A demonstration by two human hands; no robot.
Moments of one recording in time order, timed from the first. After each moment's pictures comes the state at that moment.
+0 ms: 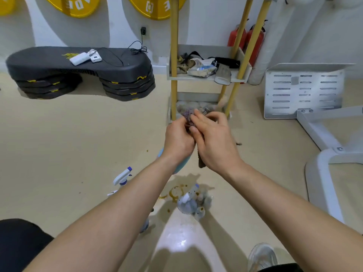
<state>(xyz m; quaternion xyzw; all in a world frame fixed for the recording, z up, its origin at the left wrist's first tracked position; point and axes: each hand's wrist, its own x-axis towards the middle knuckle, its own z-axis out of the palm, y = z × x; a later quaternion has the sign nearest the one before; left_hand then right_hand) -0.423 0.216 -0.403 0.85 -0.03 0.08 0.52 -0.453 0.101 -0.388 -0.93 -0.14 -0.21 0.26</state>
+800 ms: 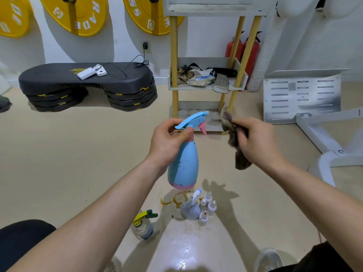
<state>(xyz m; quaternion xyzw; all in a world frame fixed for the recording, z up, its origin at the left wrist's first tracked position) -0.459 0.243 -0.362 0.74 -0.01 0.04 0.68 -0.460 0.016 -0.361 -0.94 -0.06 -0.21 0.26</state>
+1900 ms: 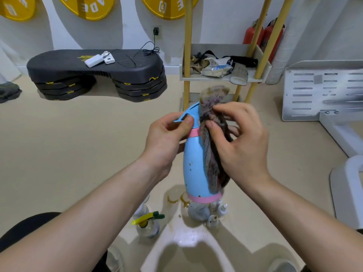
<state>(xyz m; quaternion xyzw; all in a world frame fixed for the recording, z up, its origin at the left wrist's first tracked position) -0.448 0.262 -0.357 0.63 0.06 -0.01 0.77 -0.462 0.111 -0.364 -0.80 -0.14 -0.35 0.45</state>
